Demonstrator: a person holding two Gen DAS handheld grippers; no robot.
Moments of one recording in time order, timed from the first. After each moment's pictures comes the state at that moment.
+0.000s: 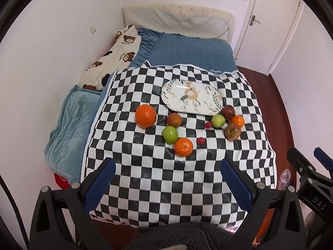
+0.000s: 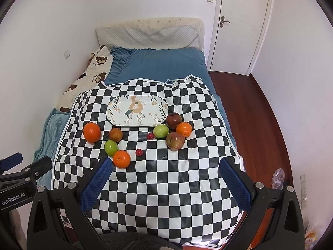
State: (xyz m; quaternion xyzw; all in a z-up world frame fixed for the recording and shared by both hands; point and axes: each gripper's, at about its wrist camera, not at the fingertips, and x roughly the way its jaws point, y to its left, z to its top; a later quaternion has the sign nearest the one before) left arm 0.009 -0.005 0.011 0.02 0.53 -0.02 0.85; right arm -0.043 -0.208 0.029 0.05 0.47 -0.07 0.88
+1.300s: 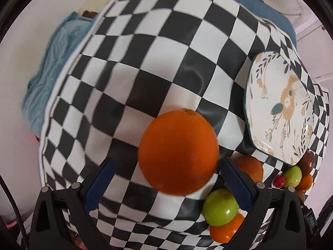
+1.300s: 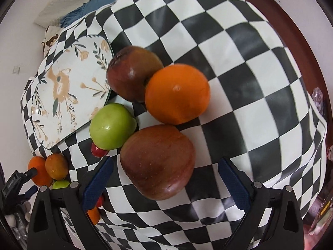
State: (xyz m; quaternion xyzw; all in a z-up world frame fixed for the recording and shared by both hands) left arm 0.256 0.094 -0.269 -0.10 0.70 0.08 0.71; right arm 0.180 -0.311 -0.312 0.27 0.65 -0.09 0.70
